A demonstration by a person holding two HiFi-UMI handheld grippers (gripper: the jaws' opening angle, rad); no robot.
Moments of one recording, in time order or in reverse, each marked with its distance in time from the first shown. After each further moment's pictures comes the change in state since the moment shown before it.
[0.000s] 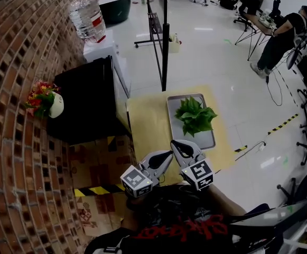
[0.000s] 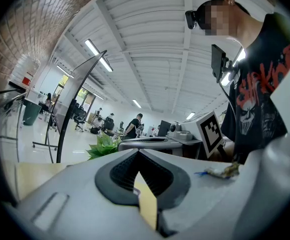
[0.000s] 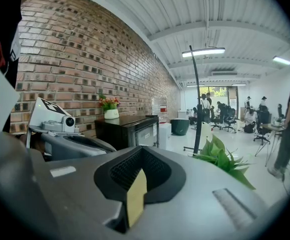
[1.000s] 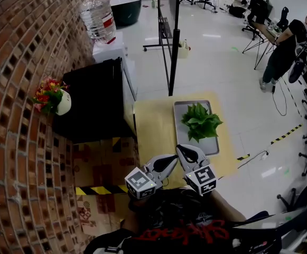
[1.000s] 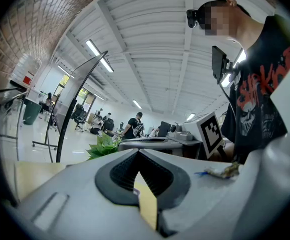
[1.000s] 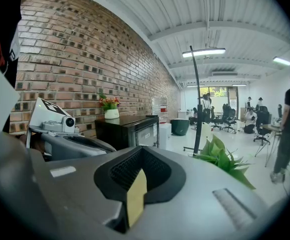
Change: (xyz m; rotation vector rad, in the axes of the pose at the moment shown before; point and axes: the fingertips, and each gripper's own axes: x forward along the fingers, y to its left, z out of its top) left arm -0.003 0.004 -0.016 0.031 0.009 0.003; right arm -0.001 0.001 0.000 -0.002 -0.003 0.000
